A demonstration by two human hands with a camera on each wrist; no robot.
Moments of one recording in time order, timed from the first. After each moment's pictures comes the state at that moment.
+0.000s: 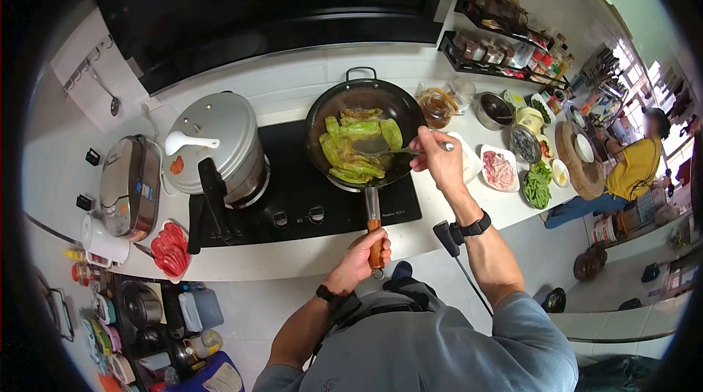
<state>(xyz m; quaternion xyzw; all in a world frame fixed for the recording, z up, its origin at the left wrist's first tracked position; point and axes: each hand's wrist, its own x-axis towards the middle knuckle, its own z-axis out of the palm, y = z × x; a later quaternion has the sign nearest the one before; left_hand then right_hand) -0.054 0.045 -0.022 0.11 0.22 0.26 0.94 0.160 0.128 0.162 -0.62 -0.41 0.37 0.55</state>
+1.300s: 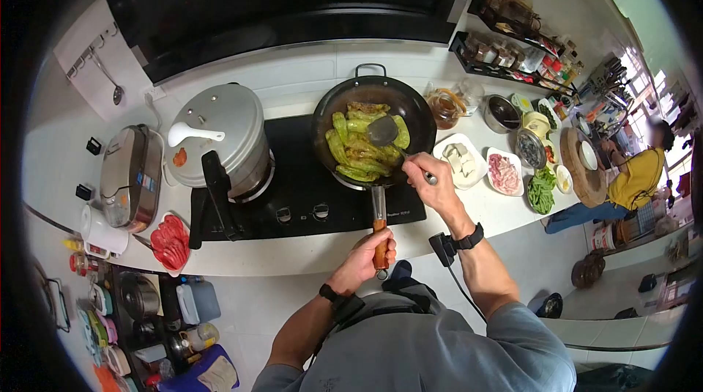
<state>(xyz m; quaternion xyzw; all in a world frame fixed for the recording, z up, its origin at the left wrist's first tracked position) -0.054 0.046 -0.025 0.09 0.22 0.25 0.94 0.149 0.114 0.115 -0.57 -0.66 0.20 0.45</state>
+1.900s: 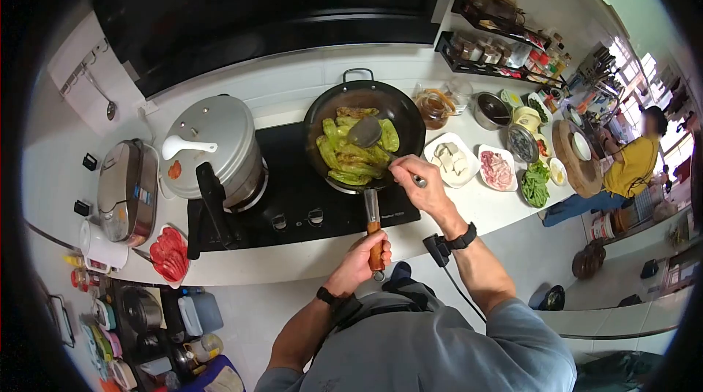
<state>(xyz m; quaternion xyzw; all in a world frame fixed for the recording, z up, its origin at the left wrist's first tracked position) -0.054 0.047 -0.025 0.09 0.21 0.24 0.94 0.146 0.107 0.118 -0.53 -0.67 0.20 0.48</state>
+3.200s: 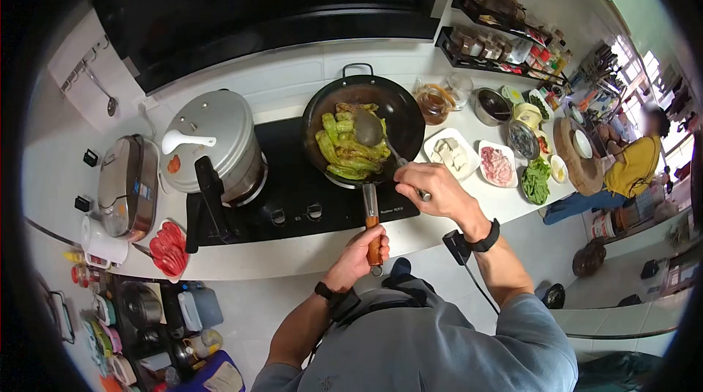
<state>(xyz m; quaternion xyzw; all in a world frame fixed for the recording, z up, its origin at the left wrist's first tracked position) -0.053 0.046 -0.025 0.10 0.22 0.25 0.94 0.160 0.081 0.171 -0.42 -0.84 0.11 0.31</state>
